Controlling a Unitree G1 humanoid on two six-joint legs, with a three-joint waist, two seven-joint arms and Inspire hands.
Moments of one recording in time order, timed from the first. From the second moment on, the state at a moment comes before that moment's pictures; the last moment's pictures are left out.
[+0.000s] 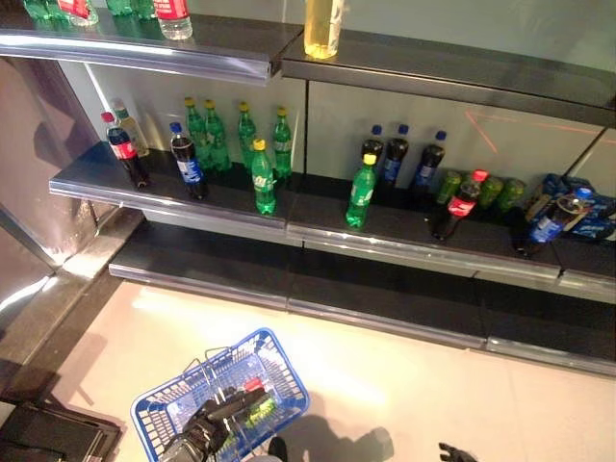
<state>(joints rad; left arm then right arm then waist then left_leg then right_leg) -0.03 0.29 -0.04 1.13 -0.80 0.01 -0.28 0.06 -0.30 0.10 1.24 0.01 -0.11 0.00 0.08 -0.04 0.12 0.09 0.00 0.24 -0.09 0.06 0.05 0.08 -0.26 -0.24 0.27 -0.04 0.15</state>
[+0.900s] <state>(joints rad) -0.05 0.28 0.09 1.28 -0.79 -0.02 -0.31 -0.01 -0.29 0.12 1.28 0.04 -0.12 0.02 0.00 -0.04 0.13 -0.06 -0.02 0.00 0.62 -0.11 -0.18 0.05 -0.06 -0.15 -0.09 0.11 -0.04</state>
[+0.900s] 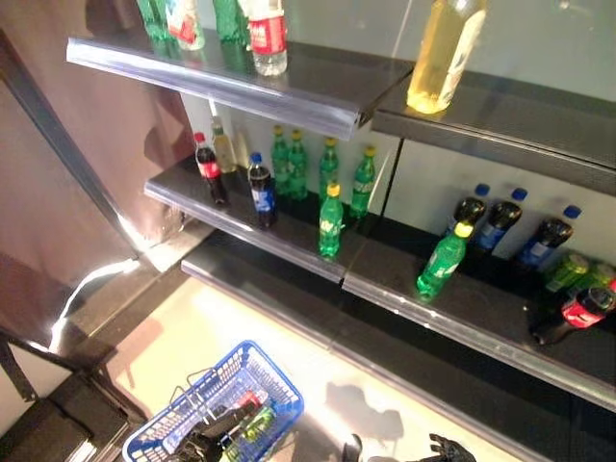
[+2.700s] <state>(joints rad) -0.01 0.30 0.00 1.20 -0.84 0.06 -0.31 0.01 -0.31 0.13 1.27 0.12 -0.09 0.07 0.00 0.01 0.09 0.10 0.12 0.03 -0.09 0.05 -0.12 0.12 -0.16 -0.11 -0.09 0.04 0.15</state>
